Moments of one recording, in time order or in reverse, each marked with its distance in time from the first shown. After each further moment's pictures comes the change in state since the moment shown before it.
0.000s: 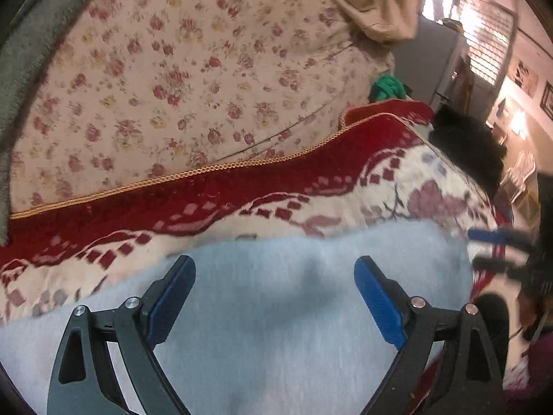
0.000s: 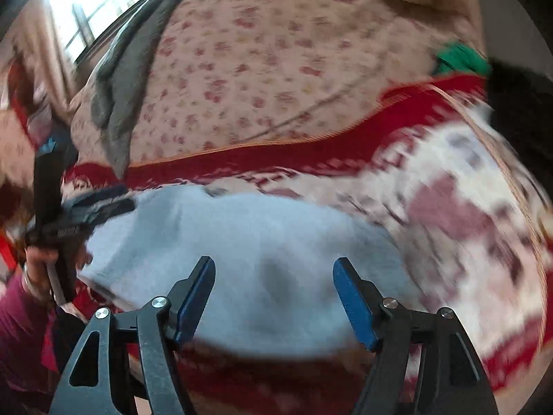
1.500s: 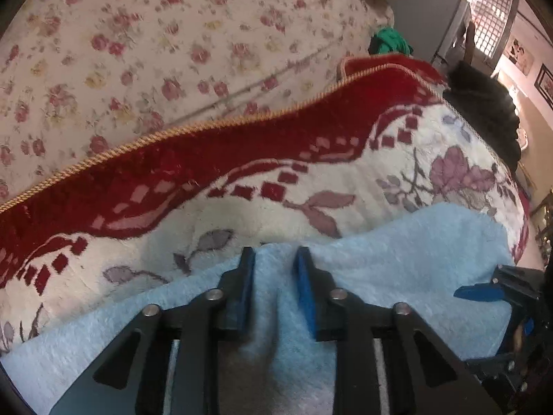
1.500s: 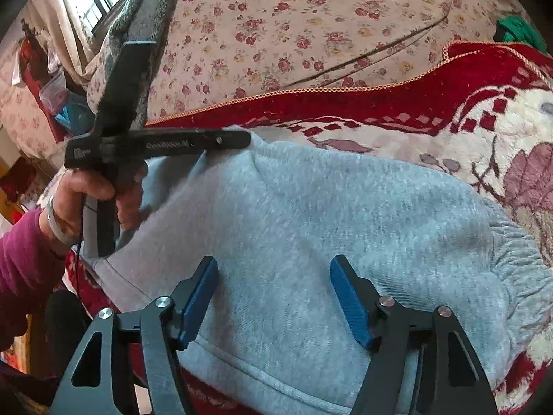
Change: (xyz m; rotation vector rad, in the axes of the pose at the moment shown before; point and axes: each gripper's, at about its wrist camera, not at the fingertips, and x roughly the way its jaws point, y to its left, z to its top) left arm 0.096 -0.002 -0.002 0.056 0.112 -0.049; right arm 0.077 0.015 -0.038 -0.011 0.133 0.120
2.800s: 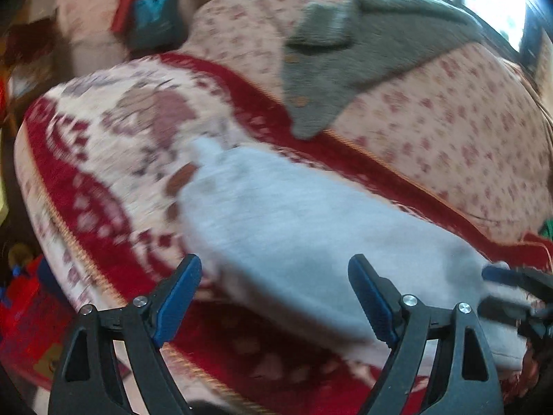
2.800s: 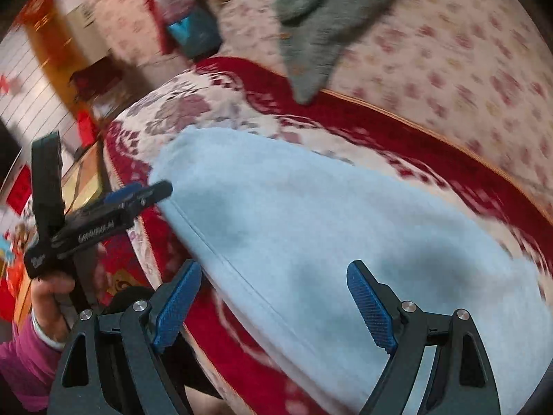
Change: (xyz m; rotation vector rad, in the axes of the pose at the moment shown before) left arm -0.314 0.167 -0.266 -0.763 -0.310 0.680; right arm 0.085 0.308 0.058 -0.469 0.136 0.280
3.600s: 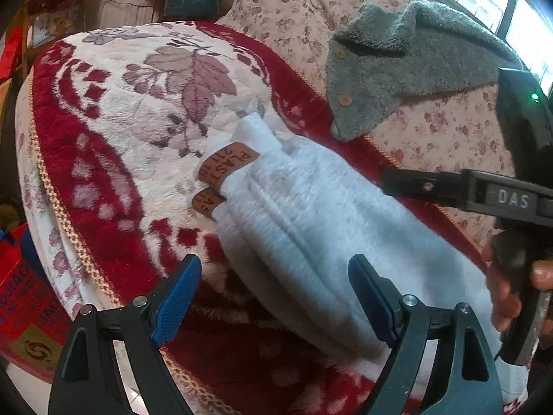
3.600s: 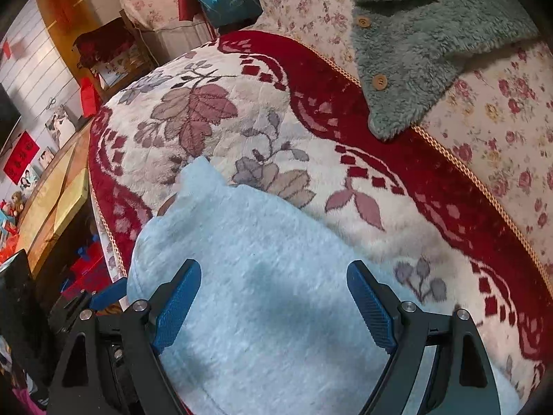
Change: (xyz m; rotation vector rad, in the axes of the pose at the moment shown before) left arm 0.045 0.044 0.006 -0.150 0.030 -0.028; right arm 0.142 0.055 0.130 -0.120 0.111 0.042
